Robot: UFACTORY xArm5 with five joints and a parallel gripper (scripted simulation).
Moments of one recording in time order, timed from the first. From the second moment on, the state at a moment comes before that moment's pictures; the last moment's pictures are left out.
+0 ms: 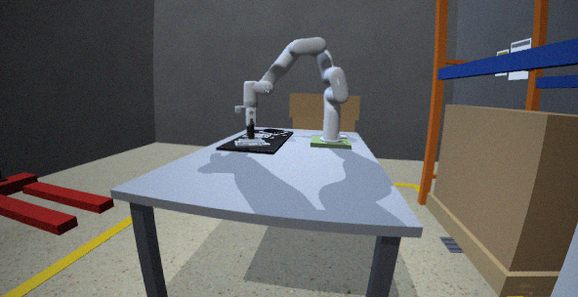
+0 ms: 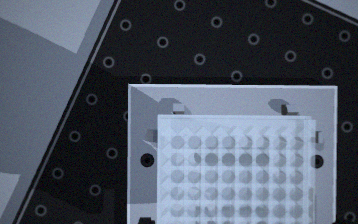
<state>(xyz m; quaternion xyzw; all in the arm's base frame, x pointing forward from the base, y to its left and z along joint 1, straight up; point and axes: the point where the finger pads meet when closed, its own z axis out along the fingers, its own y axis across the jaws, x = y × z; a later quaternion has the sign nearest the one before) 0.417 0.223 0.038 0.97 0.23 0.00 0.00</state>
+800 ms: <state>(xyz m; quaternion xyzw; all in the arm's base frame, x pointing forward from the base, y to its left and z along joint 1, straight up) 0.417 0.223 0.024 0.97 0.23 0.00 0.00</state>
